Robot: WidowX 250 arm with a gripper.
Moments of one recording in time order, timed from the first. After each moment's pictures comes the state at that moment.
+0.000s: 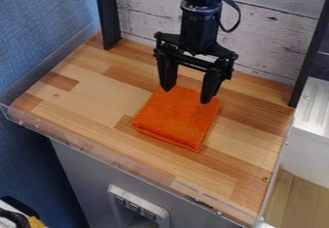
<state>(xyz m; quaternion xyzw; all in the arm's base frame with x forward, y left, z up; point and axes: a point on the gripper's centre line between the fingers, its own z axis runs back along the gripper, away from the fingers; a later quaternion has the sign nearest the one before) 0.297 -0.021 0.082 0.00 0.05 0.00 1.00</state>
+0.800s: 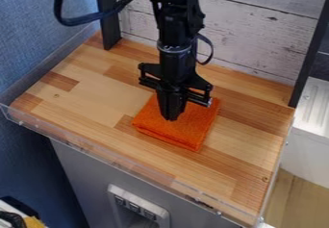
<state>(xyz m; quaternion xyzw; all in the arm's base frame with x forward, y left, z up) 0.291 0.000 0.038 -0.01 -0.01 0.00 1.00</state>
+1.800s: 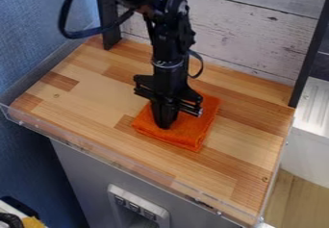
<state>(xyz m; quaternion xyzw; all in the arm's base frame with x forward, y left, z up) 0.295 0.012 0.011 0.01 0.00 0.00 1.00</state>
